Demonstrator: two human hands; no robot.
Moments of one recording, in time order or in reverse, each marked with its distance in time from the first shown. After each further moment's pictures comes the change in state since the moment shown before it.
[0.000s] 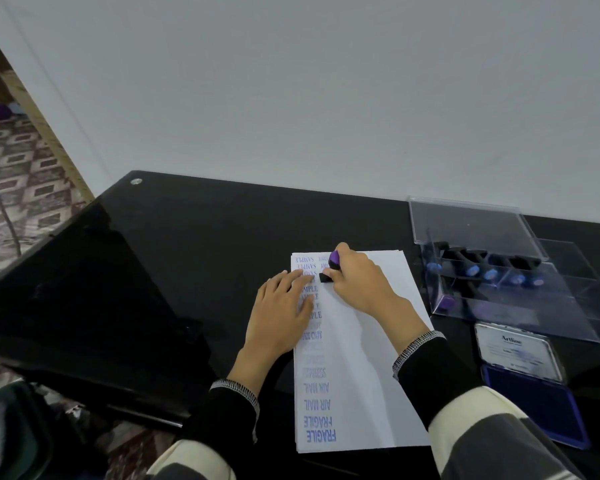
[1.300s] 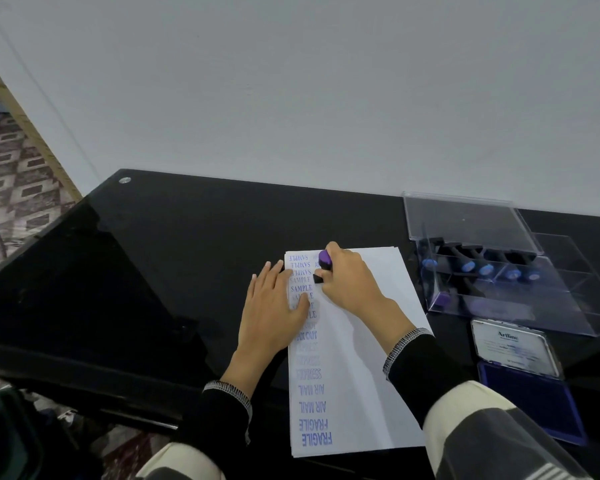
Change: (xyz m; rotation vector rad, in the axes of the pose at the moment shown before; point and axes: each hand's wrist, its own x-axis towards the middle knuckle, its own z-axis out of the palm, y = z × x) left_hand 0.004 -0.002 0.004 -0.059 0.056 -0.089; right_hand 0.002 -0.001 0.015 0.043 0.075 0.015
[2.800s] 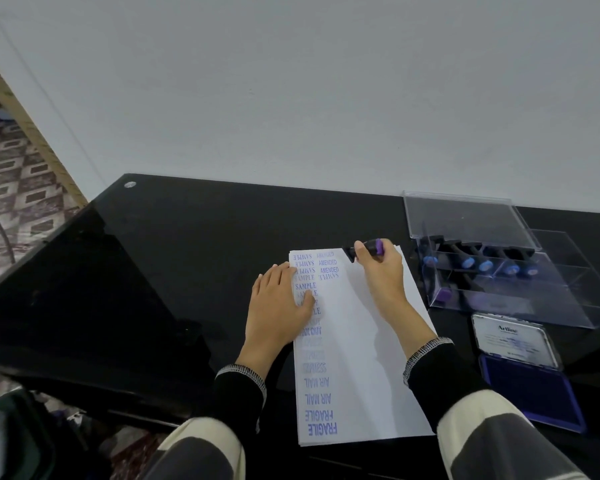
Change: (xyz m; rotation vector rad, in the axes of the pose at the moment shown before) left_hand 0.003 -0.001 0.000 -0.023 0.012 0.006; right_hand -0.009 0.024 -0.010 0.867 0.348 0.405
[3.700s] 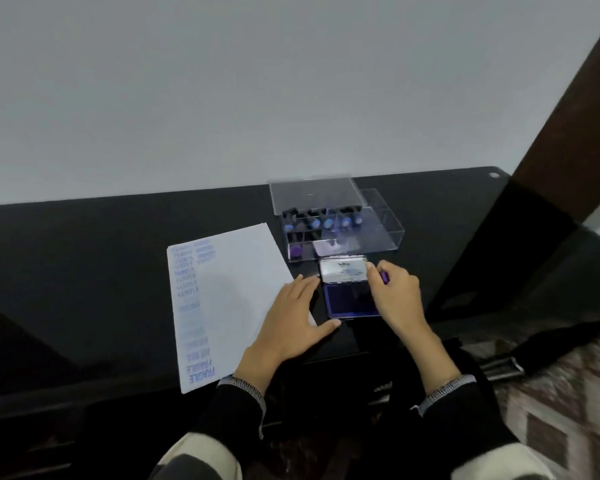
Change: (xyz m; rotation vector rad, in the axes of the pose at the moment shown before) left_hand -0.101 0.179 0.039 -0.177 -0.353 0.515; right_hand -0.132 0.003 -0.237 -0.624 0.336 -0.081
